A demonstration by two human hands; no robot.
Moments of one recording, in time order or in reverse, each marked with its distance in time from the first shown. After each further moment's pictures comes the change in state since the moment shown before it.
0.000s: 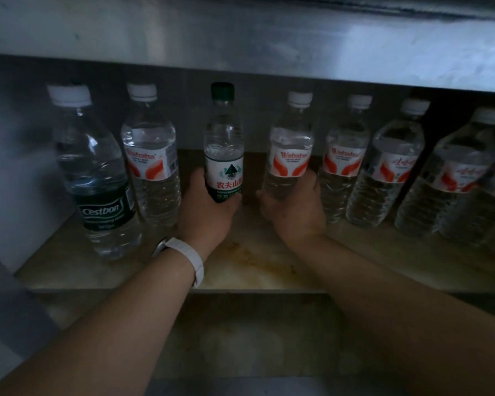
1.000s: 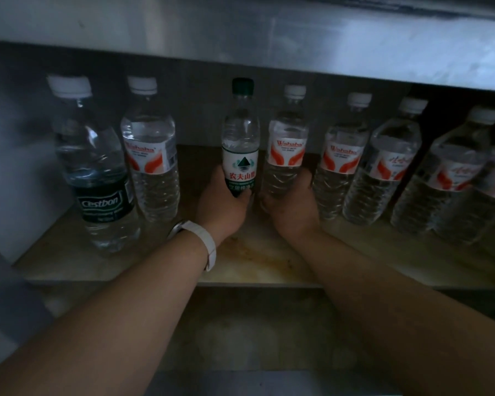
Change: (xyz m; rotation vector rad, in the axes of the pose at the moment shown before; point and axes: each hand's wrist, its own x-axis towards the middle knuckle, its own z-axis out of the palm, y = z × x) left_hand 0.007 0.007 0.023 0.042 -0.163 -0.044; right_hand 0.002 0.003 0.001 0.040 -0.109 0.016
